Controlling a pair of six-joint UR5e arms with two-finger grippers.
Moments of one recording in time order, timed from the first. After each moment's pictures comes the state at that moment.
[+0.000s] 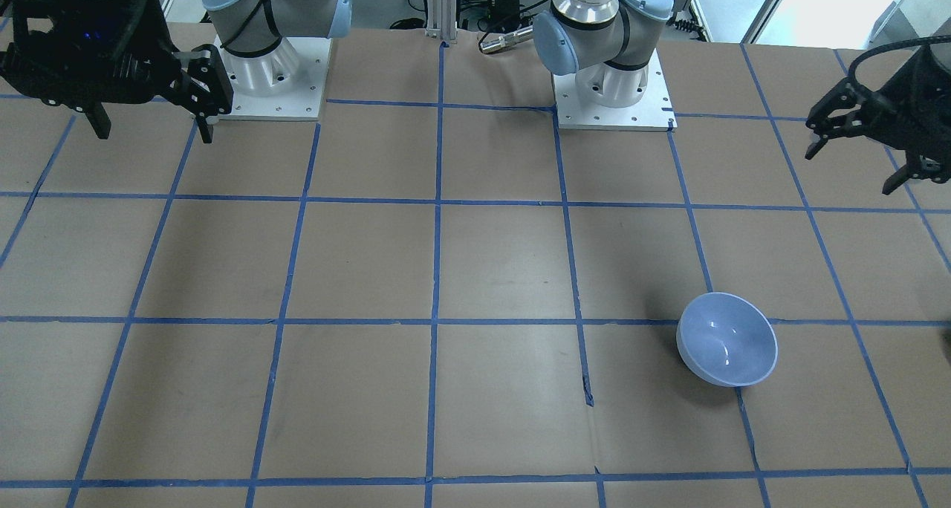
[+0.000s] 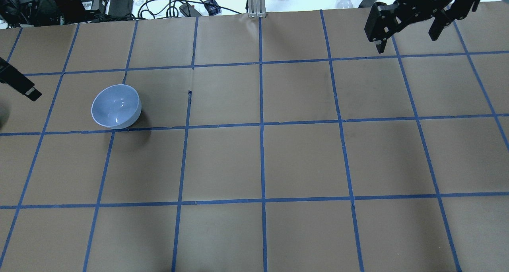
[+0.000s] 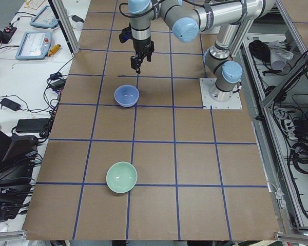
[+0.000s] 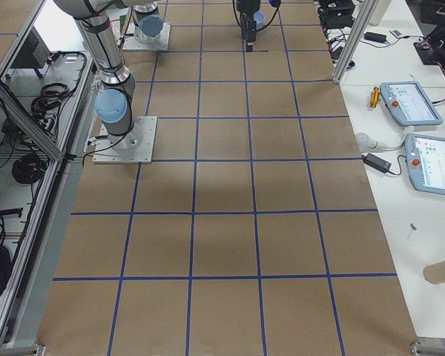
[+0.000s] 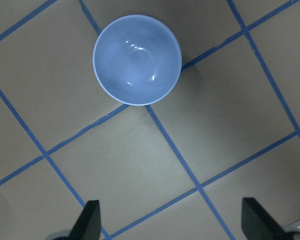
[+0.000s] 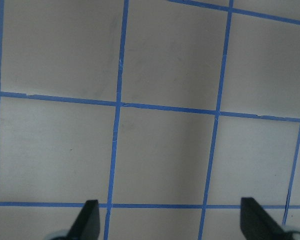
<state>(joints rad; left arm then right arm) -1.08 -1.58 -1.54 -1.59 1.62 1.10 1.60 -1.53 1.37 -1.45 -1.74 -0.09</state>
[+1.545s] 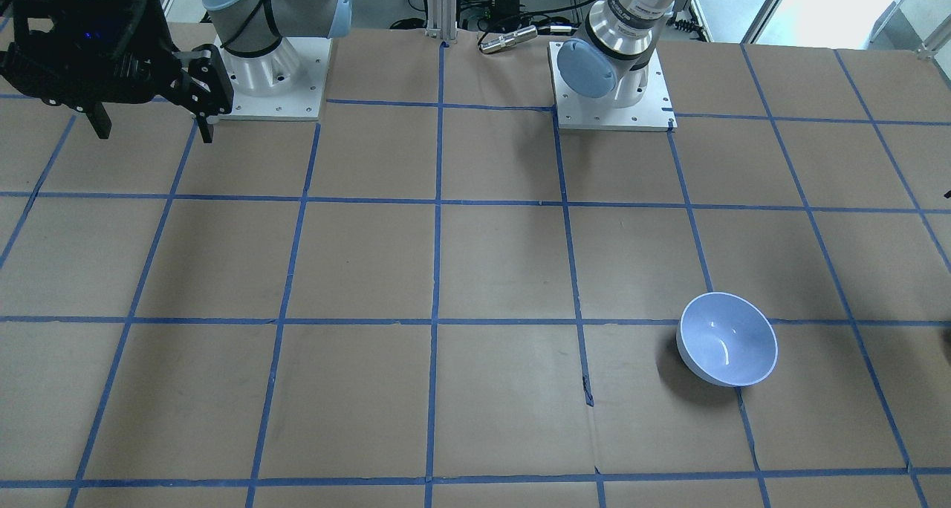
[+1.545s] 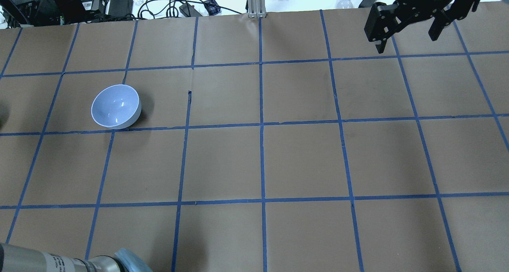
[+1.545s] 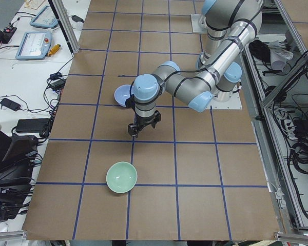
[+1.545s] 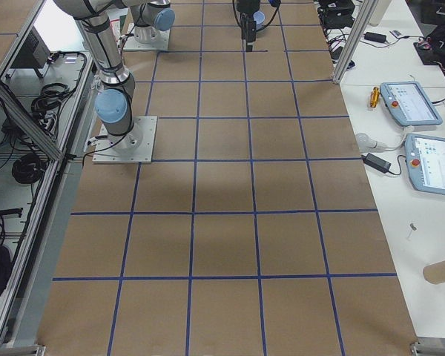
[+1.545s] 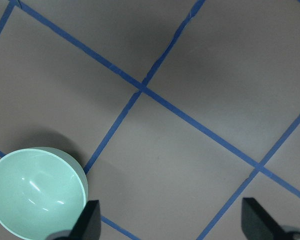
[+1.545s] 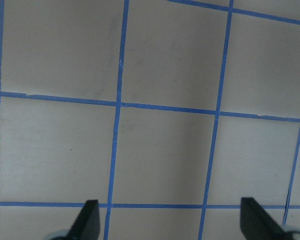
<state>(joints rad) -0.66 -1.85 -1.53 -1.25 1.57 1.92 1.60 -1.53 1.37 -1.45 -1.74 -0.09</state>
